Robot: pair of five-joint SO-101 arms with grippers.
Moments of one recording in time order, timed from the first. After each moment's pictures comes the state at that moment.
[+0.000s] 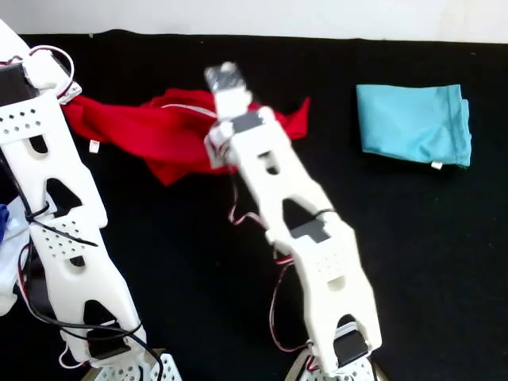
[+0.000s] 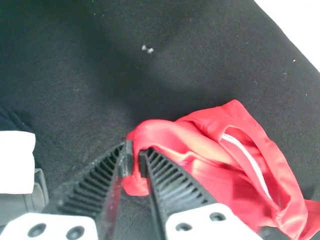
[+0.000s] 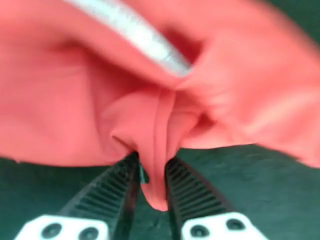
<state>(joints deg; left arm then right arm) -25.3 48.3 -92.4 101.1 -5.8 -29.2 41.4 -37.5 67.5 -5.8</state>
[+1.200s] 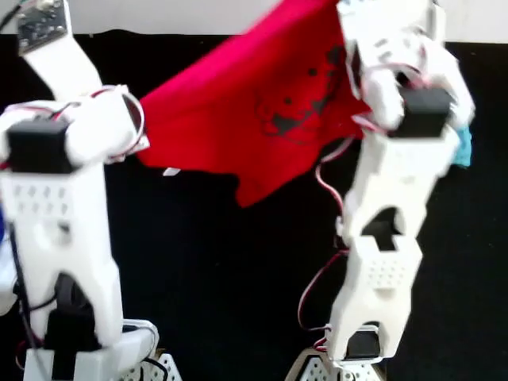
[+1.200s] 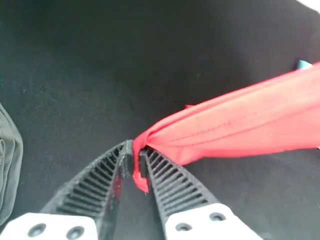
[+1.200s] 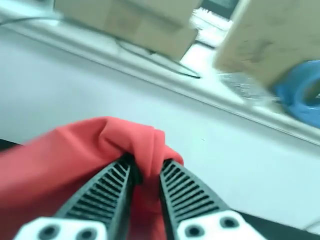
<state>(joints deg) -6.6 -13.4 -22.7 93.8 -5.8 -8.2 32.1 -89.7 72.8 20.3</state>
